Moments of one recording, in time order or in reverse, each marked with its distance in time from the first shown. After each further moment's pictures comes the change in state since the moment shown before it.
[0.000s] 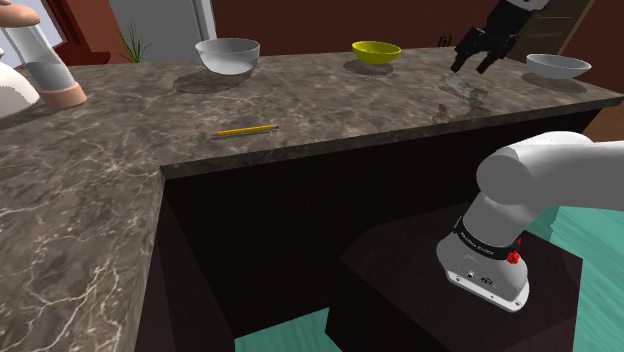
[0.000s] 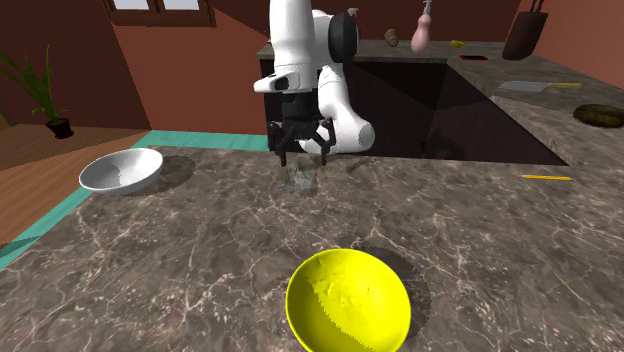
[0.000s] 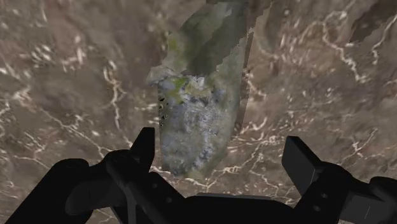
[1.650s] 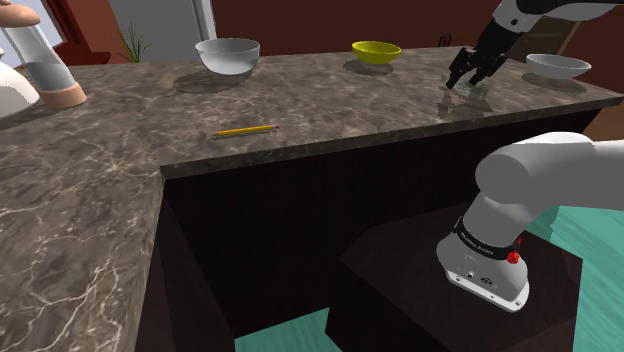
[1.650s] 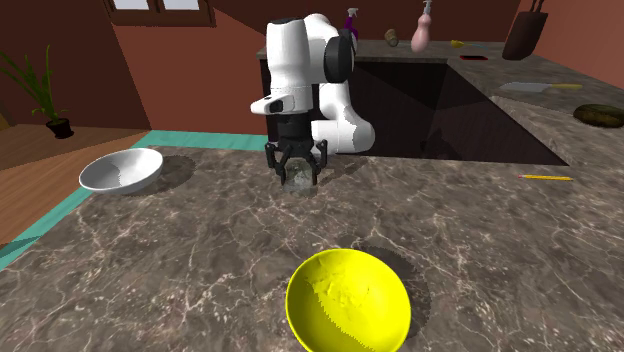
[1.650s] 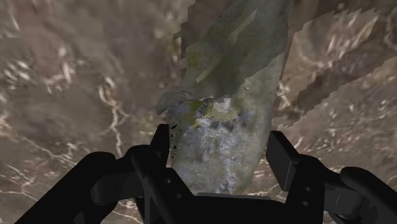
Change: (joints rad) arm -0.026 0.013 -0.042 -0.101 -0.034 0.122 0.004
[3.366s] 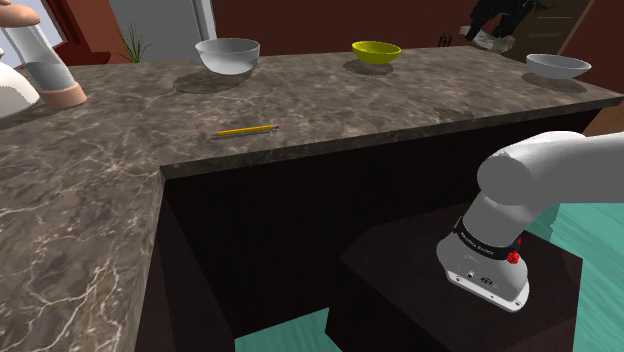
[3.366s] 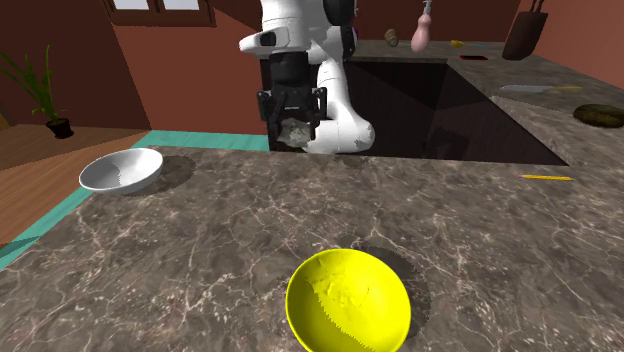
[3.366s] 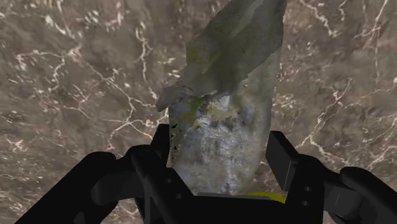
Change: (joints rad) arm 0.048 0.098 0.053 0.352 0.058 -0.252 0.008
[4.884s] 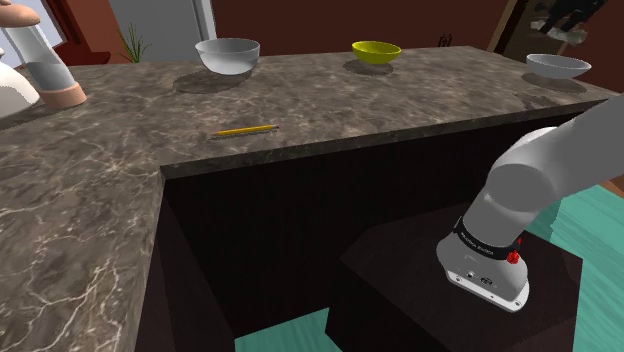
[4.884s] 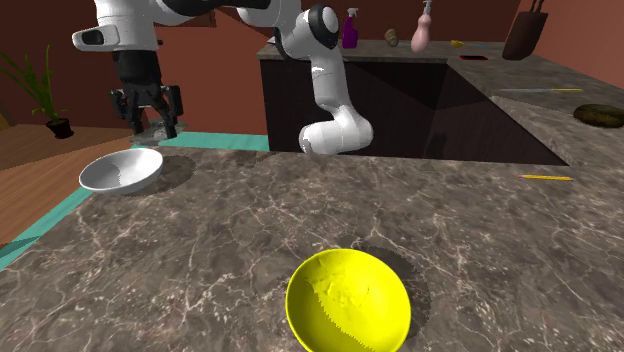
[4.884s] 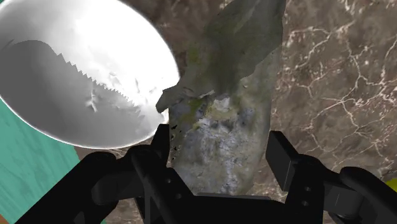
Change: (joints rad) arm 0.216 0.429 -0.706 0.556 -0.063 -0.014 -0.550
